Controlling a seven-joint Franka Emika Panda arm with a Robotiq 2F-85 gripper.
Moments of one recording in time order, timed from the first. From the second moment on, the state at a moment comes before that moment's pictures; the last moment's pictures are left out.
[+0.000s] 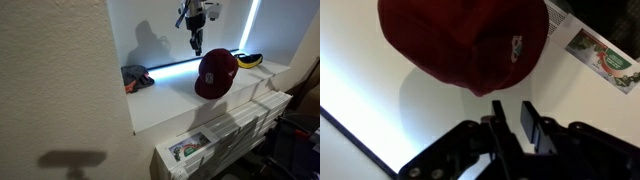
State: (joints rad) arm 0.00 0.26 -0.03 -1.89 -0.29 2.04 -0.21
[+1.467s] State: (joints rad) arm 0.09 0.32 -0.05 -1.79 -0.53 1.90 0.29
